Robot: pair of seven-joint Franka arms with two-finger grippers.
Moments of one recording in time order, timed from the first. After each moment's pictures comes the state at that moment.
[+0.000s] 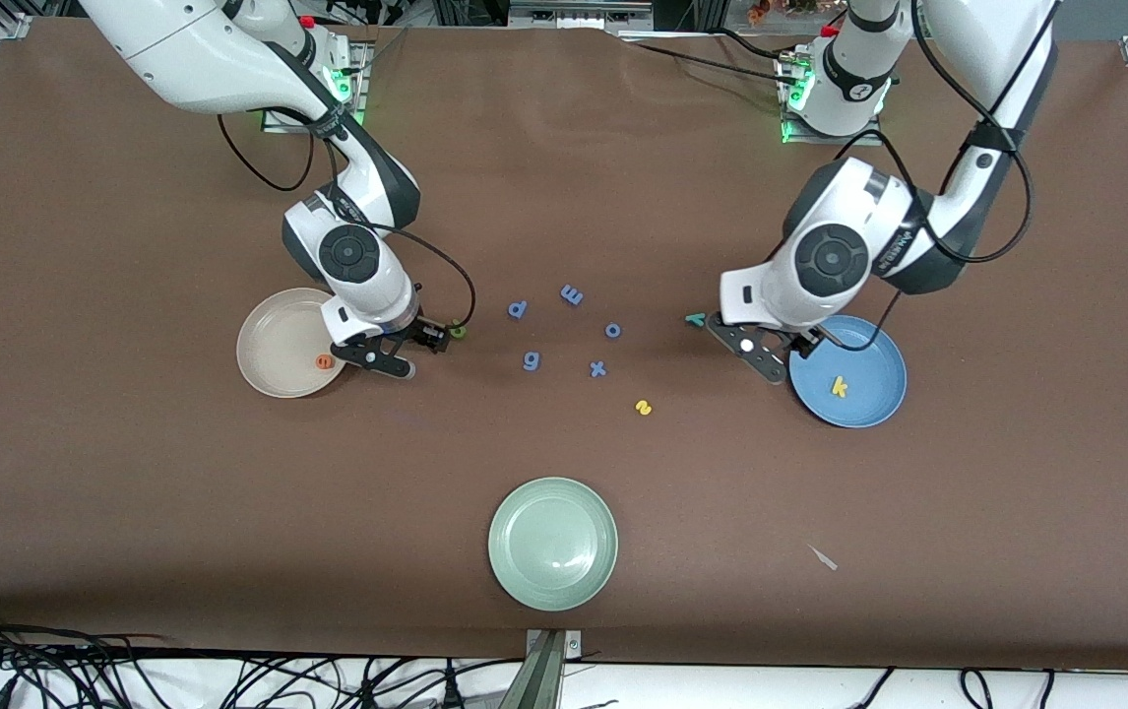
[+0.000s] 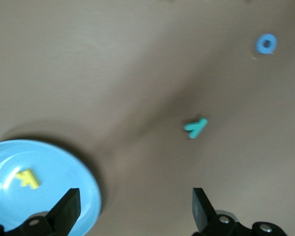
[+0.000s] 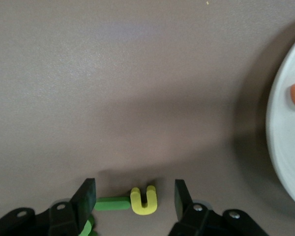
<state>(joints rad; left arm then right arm) 0.00 0.39 -0.47 -1.90 0.18 2.01 0.22 0.08 0.55 0.41 -2.02 -0.38 2.47 1.02</state>
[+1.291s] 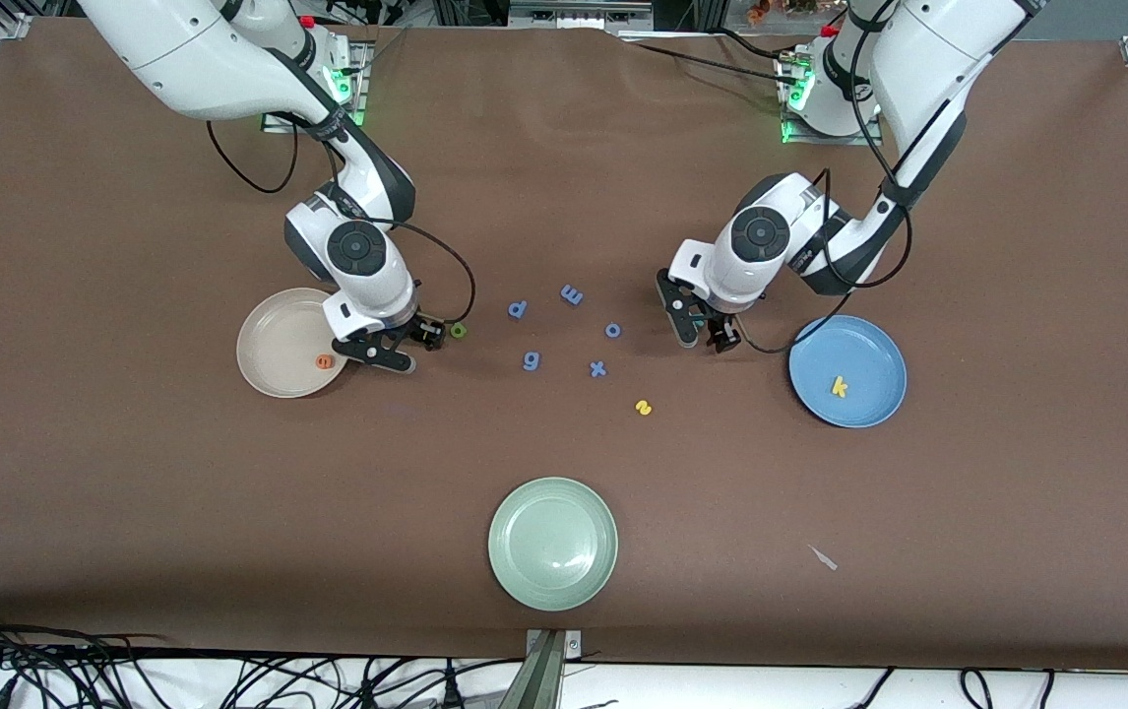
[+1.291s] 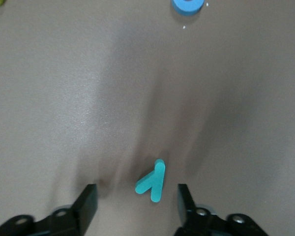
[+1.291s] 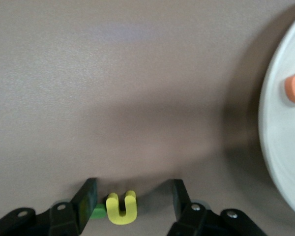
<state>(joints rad) 0.01 0.52 -0.51 -2.15 0.39 2.52 0.44 0.08 0.56 0.40 -2.07 -0.46 2.51 1.10</state>
